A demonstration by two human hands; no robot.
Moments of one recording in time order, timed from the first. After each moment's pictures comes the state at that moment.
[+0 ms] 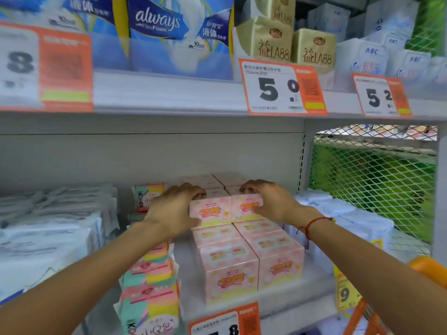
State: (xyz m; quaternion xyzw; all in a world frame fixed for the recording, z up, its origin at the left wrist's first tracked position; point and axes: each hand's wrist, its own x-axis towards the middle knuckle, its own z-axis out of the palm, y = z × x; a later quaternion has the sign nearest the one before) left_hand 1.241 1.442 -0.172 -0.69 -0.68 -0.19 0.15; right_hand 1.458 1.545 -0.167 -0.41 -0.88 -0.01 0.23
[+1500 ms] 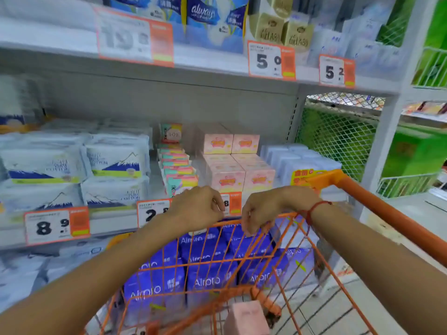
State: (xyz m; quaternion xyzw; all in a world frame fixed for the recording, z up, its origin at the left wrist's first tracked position) left_hand 1.335 1.236 -0.213 -0.69 -0.69 -0.20 -0.08; right_hand 1.487 1.323 -0.188 -0.42 -0.85 0.24 -0.22
